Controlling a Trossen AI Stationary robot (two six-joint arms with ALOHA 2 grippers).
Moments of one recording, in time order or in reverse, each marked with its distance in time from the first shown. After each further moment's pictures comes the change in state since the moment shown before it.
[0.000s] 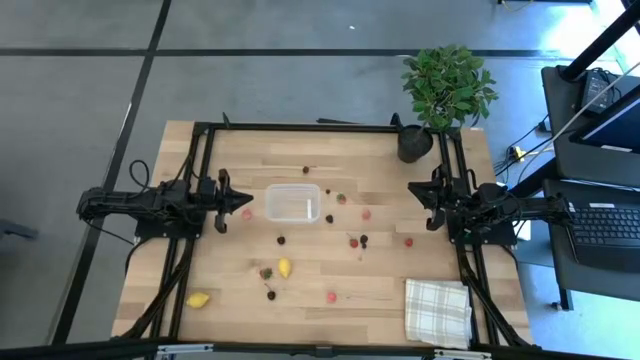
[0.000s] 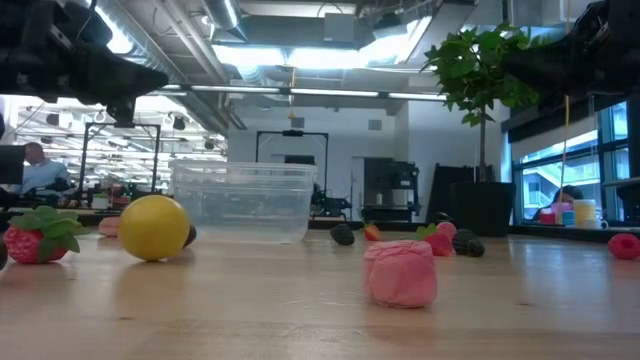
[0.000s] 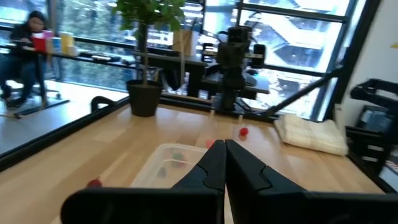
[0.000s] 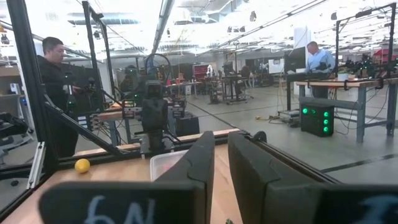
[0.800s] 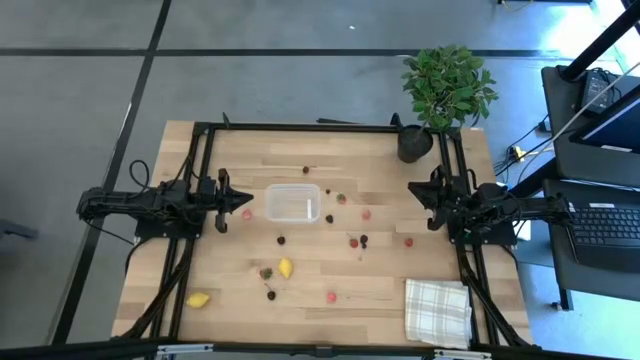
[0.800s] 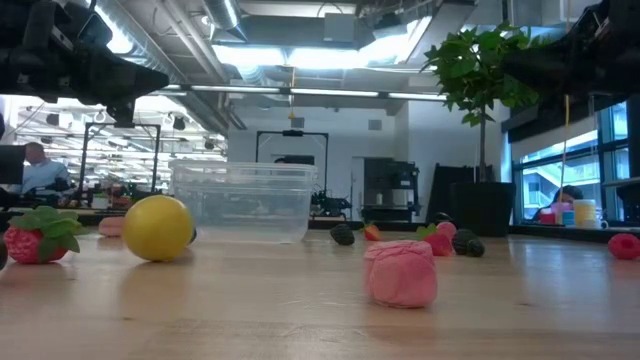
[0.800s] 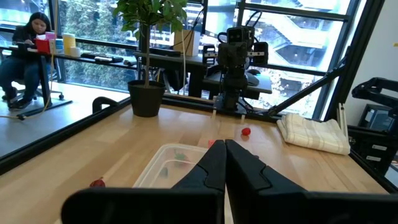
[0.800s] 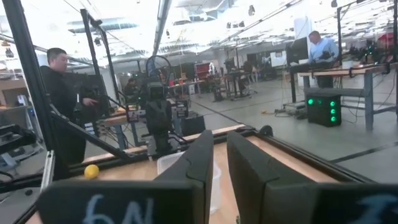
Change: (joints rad) left arm 0.000 0.000 0.000 -0.001 -0.026 0.008; right arm 0.000 0.000 0.000 -0.004 0.000 0.077
